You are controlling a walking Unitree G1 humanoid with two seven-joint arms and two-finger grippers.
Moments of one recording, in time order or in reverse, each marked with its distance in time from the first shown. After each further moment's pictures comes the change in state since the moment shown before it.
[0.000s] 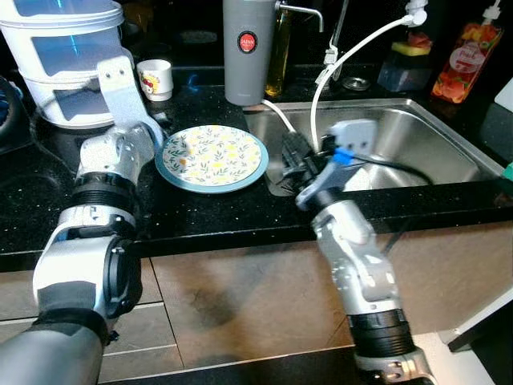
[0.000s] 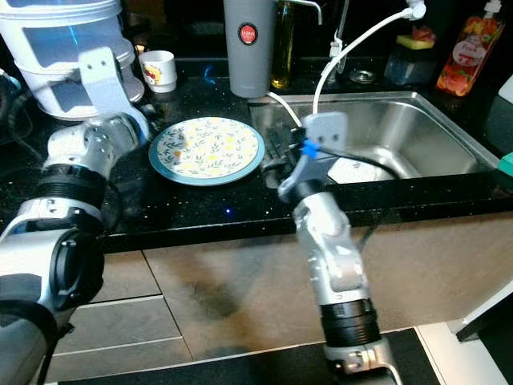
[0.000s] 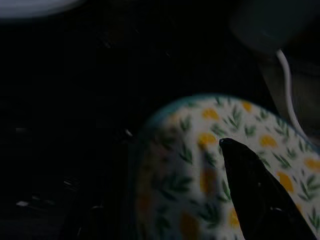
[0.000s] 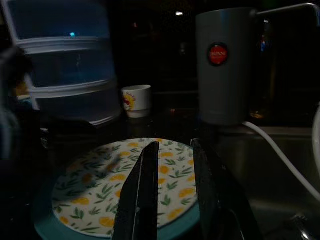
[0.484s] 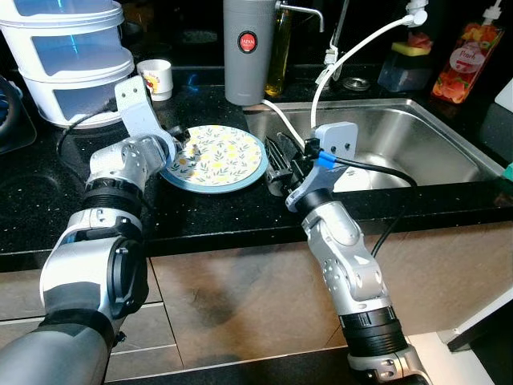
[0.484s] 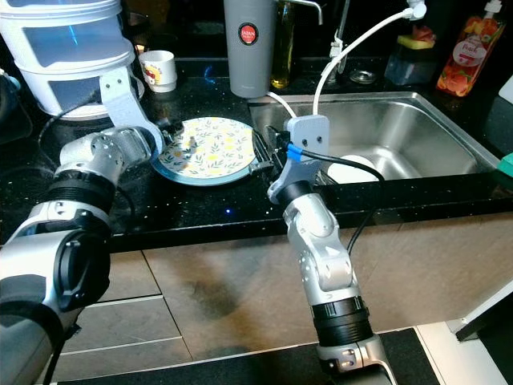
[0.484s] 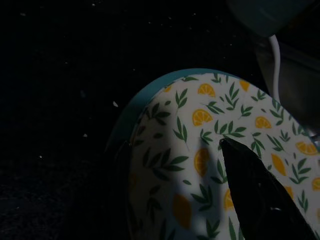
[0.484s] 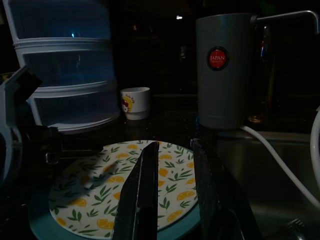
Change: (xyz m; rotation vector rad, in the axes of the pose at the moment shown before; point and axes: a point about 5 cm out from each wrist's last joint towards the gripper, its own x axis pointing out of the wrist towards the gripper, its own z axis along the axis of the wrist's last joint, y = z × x) left arm 0.003 0.003 -0.013 -0.095 0.070 -0.040; right arm 0.000 -0.001 -0.001 -0.018 -0.014 0.001
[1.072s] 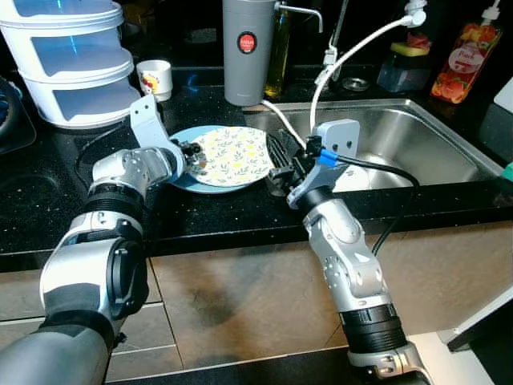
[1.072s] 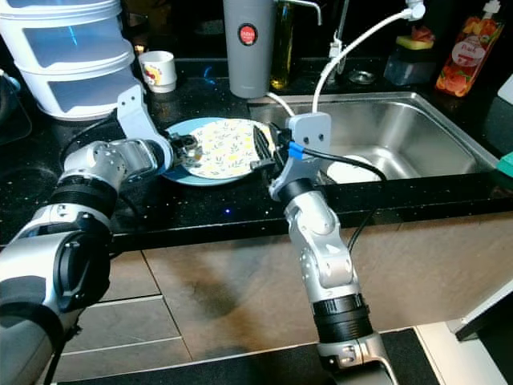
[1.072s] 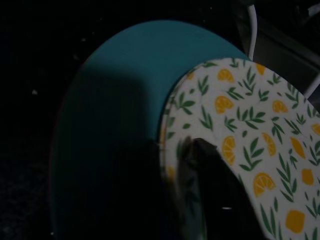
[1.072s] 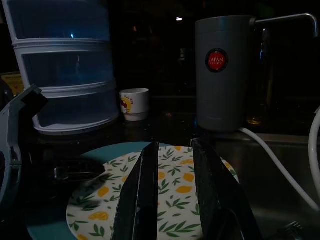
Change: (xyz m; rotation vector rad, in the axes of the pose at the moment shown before) left arm 0.004 0.000 -0.022 -0.094 0.117 -0.098; right arm 0.002 -0.002 -0.001 -0.007 -0.001 0.002
